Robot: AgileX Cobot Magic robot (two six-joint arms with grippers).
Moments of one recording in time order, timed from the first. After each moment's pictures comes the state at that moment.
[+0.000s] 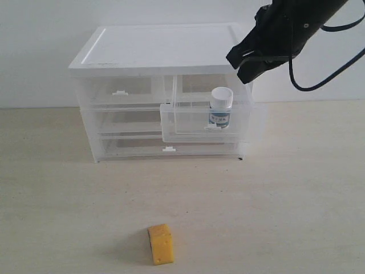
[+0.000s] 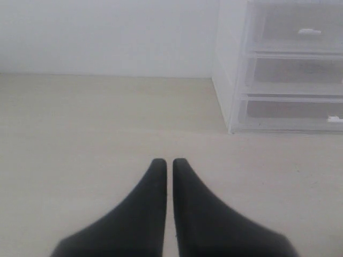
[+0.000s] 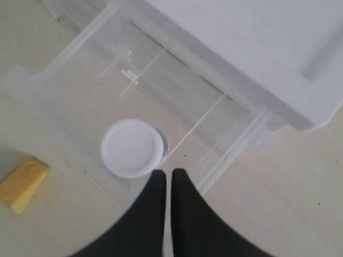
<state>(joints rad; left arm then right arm) 0.02 0.00 0.00 -0.01 0.29 -0.04 0.35 1.70 -1.63 0.28 1.01 -0.48</state>
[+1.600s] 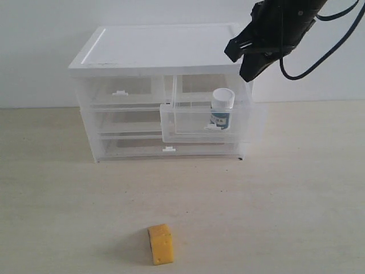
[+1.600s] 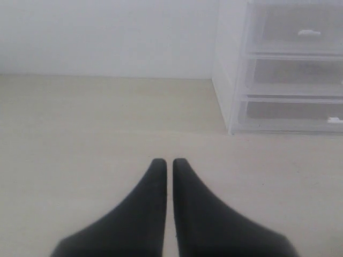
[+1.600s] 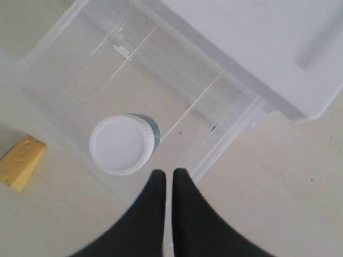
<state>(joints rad) 0.02 0.00 0.00 -0.01 0.29 -0.04 0.36 1.80 -1.81 0.20 1.20 -0.40</state>
